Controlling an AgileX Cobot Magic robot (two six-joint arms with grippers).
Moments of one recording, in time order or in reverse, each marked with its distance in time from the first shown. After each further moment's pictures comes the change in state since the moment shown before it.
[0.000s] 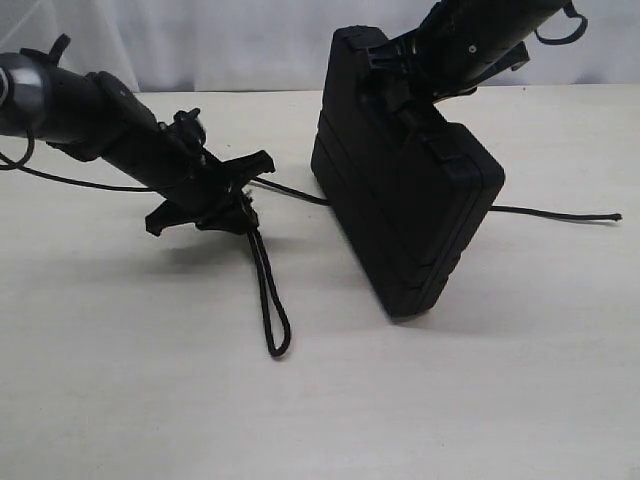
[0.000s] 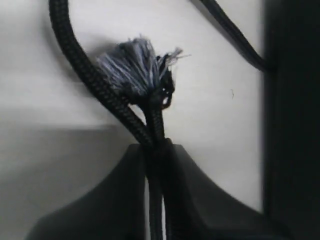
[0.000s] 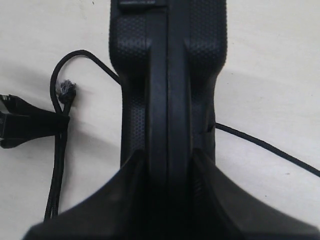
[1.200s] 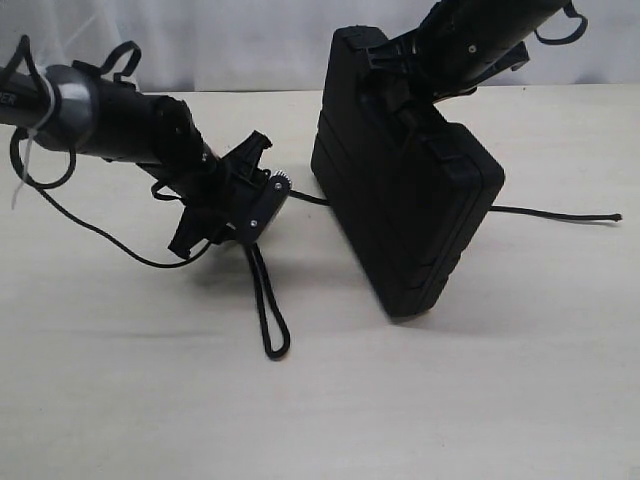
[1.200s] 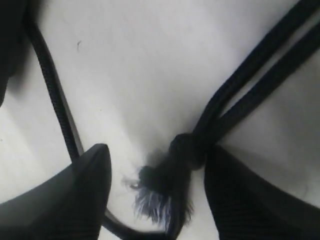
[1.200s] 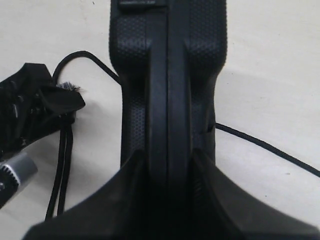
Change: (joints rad) left arm -0.131 0.004 0.000 0.587 -0.231 1.866; right arm 0.000 0.000 0.000 0.000 0.000 0.000
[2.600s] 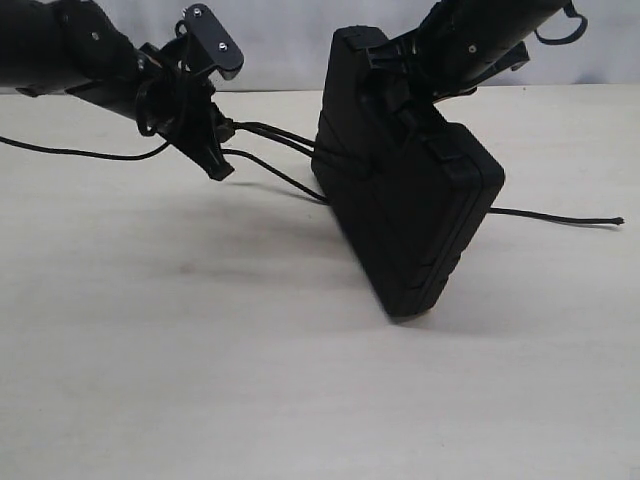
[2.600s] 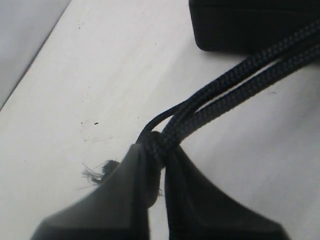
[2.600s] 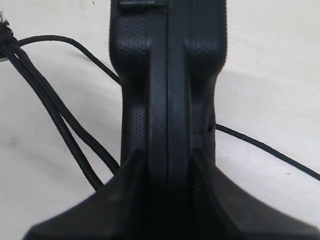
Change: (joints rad) left arm 0.088 -0.221 0.000 -0.171 -0.002 -0.940; right arm 0.000 0.000 0.000 0.000 0.000 0.000
